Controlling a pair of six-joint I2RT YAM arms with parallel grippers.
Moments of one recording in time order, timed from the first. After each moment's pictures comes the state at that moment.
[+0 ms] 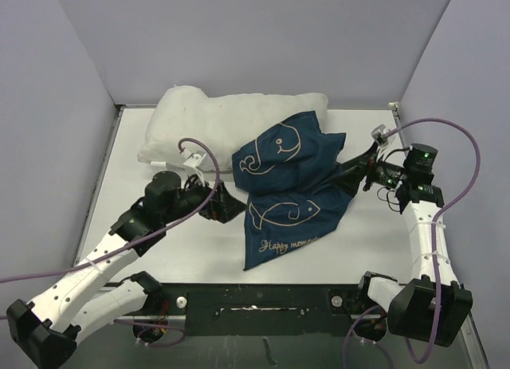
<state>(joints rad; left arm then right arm) -0.61 0.83 0.80 -0.28 0.32 -0.56 -0.24 1.07 0.95 -0.43 -1.18 -0.17</state>
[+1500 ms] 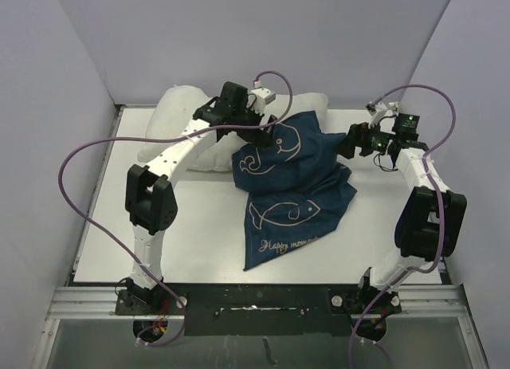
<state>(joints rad) -0.52 2.05 1.97 -0.60 0.34 0.04 -0.21 1.63 1.20 -0.29 -0.86 -0.20</state>
